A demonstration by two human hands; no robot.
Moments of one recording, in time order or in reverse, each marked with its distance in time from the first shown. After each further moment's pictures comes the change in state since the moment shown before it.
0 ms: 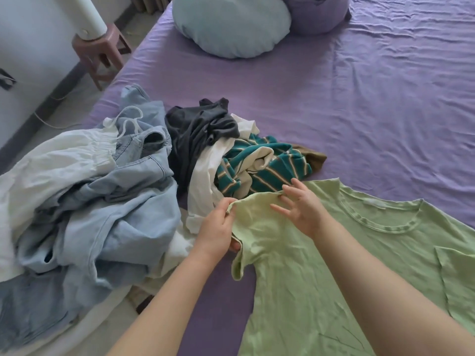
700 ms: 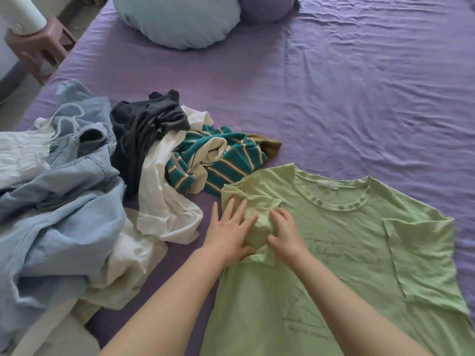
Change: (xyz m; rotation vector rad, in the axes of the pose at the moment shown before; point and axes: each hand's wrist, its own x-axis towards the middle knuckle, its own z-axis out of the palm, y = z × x) left_hand 0.035 -0.045 0.111 1.314 -0.411 0.391; right_hand -0.040 0.052 -0.090 -1.248 0.158 -0.237
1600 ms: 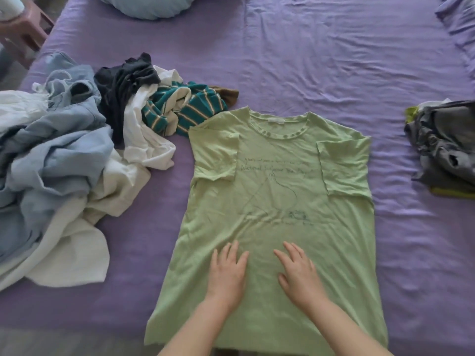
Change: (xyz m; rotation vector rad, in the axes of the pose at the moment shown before) left_hand -0.225 0.200 0.100 -0.132 -0.088 -0.125; right_hand -0.283 0.156 0.014 -0.493 -0.056 -0.032
